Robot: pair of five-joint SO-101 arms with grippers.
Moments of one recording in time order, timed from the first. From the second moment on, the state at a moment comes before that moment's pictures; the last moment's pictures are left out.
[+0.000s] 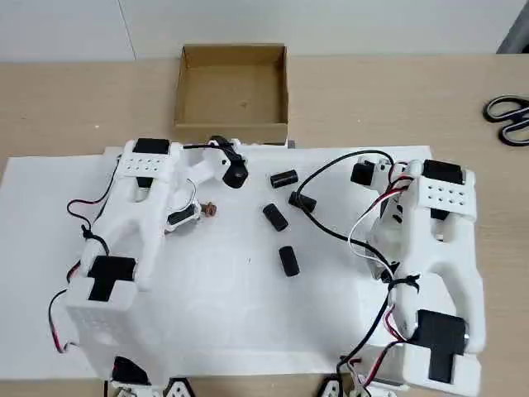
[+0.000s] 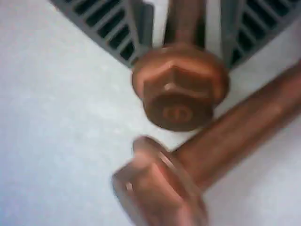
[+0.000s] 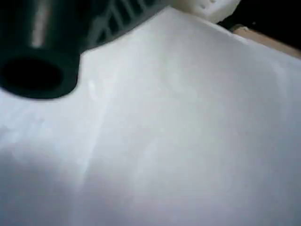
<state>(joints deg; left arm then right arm) 0.7 22.4 4.3 81.2 -49.1 9.6 -4.6 20.5 94.5 23.7</state>
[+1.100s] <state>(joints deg) 0.5 -1.8 4.4 98.3 -35.1 -4.0 -33.7 20.7 97.7 15.8</state>
